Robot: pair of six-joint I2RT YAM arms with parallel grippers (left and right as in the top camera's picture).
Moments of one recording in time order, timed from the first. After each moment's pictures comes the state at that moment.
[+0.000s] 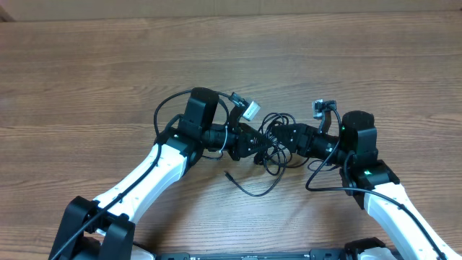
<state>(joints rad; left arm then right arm) -0.47 1.55 0.89 -0.04 0.99 -0.25 0.19 1.18 0.55 0.08 -0.74 0.69</state>
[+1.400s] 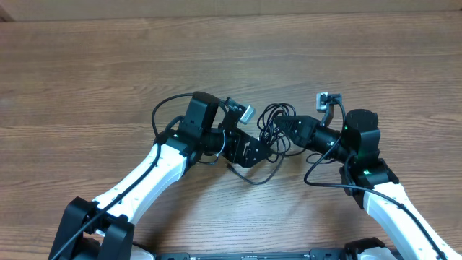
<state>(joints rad) -0.47 1.55 0.89 -0.21 0.78 -0.20 0.20 1.18 0.55 0.24 -0.73 0.89</state>
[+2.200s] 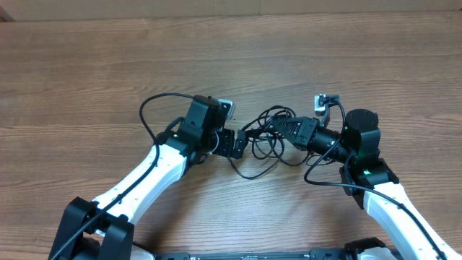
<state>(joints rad) -0.47 1.55 0.89 -0.32 0.25 -0.26 0.20 1.18 0.55 0.25 -0.80 1.01</state>
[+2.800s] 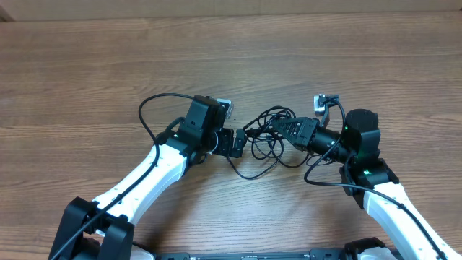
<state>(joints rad) -0.47 1.55 0.89 -0.33 0.22 -0.28 0.20 1.18 0.55 0.25 -0.81 1.01</state>
